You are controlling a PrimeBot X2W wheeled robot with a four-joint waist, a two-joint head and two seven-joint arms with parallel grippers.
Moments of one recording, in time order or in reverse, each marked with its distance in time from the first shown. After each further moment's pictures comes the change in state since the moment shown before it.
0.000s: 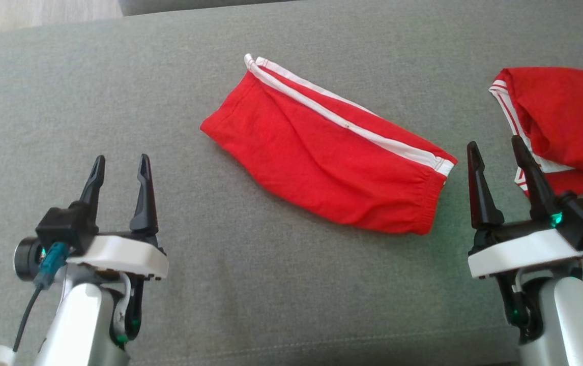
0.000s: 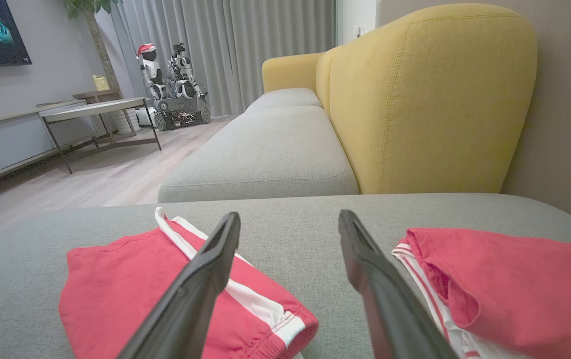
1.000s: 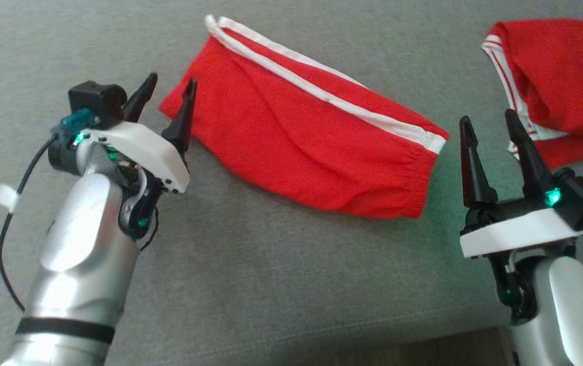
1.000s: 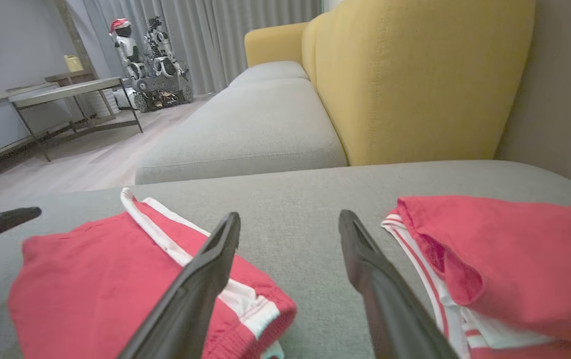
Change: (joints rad) left arm -0.439 -0.011 -0.121 0.354 -0.122 -0.203 0.183; right arm -0.068 0.010 0.024 -0.013 0.020 0.000 0.013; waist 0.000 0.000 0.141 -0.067
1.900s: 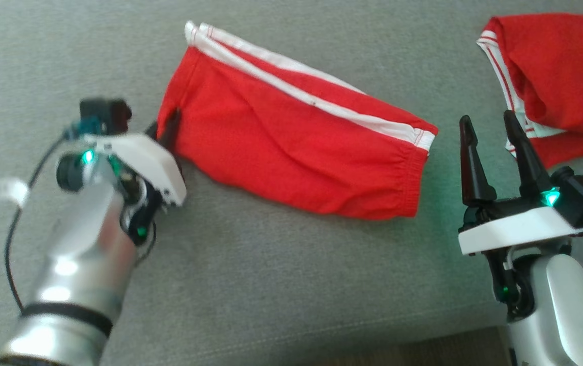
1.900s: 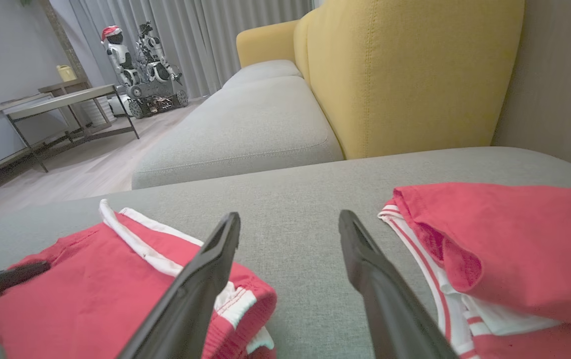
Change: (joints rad) left arm -0.126 0.011 -0.141 0.355 -0.152 -0.024 -0.026; right arm -0.015 0.013 -0.005 0.046 0.030 0.000 -0.024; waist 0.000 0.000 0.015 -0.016
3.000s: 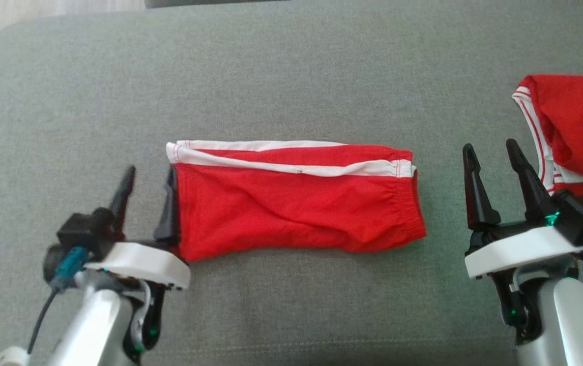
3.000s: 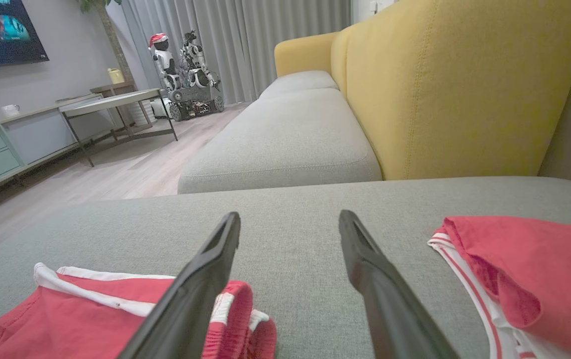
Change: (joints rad) left arm 0.566 0.072 0.070 -0.737 0.073 0.317 -0.165; right arm 0.086 -0.004 -0.024 -0.042 -0.022 0.000 0.065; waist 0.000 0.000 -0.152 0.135
